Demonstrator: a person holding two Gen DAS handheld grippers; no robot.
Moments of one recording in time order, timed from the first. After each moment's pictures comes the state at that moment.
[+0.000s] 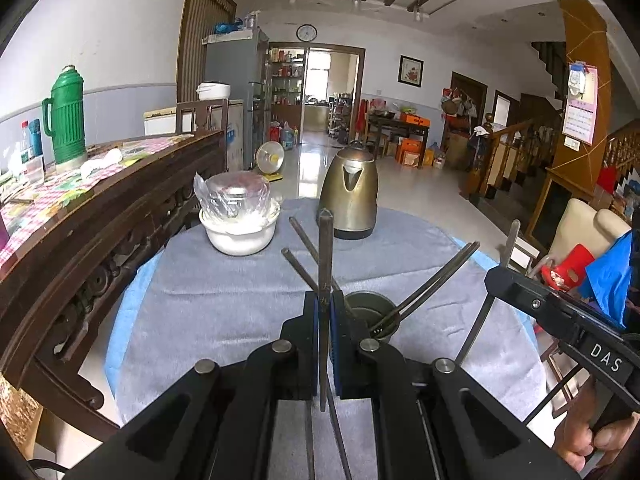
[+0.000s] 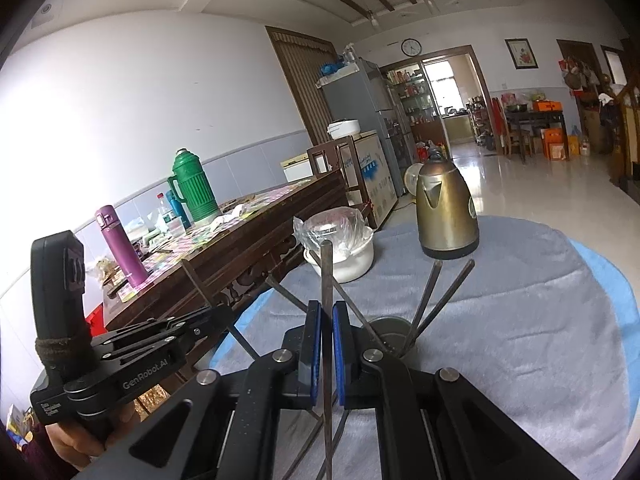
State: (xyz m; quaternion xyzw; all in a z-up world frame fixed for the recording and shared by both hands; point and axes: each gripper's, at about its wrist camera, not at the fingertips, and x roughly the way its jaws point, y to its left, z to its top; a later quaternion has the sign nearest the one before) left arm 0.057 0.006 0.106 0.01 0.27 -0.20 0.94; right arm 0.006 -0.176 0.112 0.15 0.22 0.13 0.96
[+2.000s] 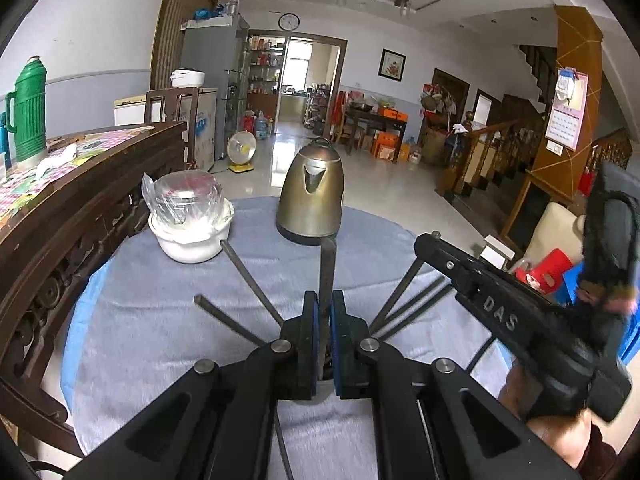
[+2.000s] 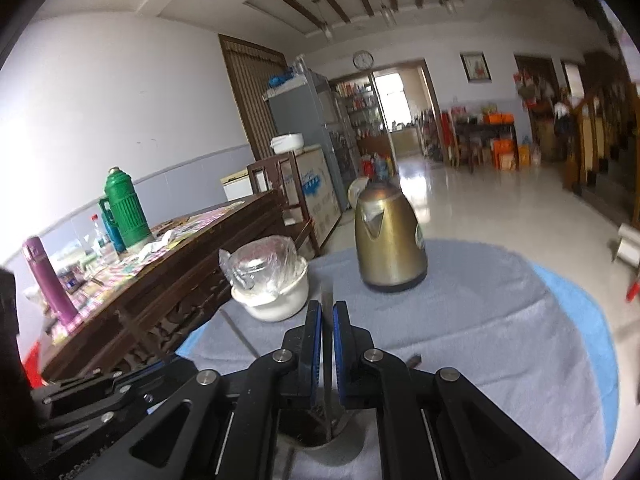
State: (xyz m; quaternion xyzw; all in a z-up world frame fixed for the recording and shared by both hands) left arm 0.093 -0.045 0.111 -0.01 0.30 -0.25 0.92; right arm 0.090 -0.212 0.111 0.17 0.22 0.02 0.96
